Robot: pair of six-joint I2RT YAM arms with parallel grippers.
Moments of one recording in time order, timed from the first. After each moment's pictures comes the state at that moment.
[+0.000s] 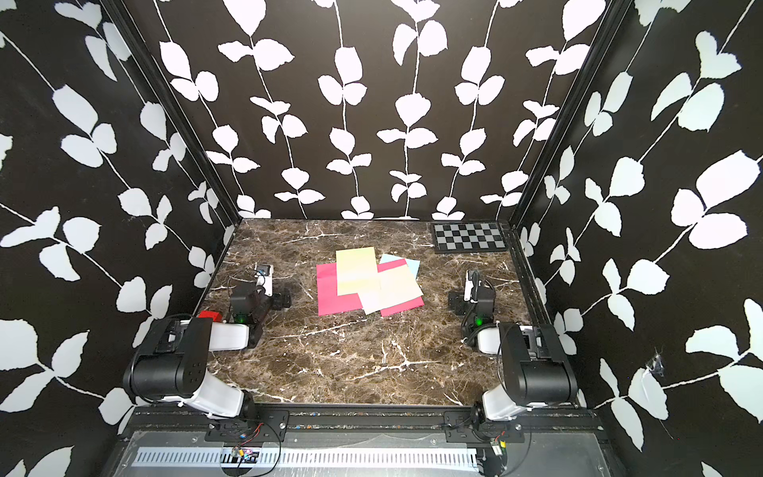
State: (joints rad) left arm -0.01 1.55 0.39 0.76 0.06 0.14; right arm 0.02 1.52 0.37 0.68 0.08 -0.07
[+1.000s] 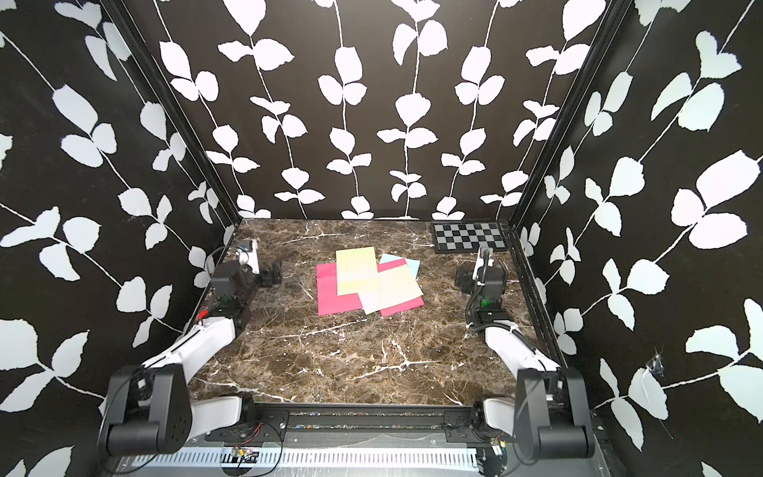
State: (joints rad) left arm -0.01 1.23 0.65 0.35 0.08 -0.03; right arm 0.07 1.22 0.65 0.25 0.21 0.03
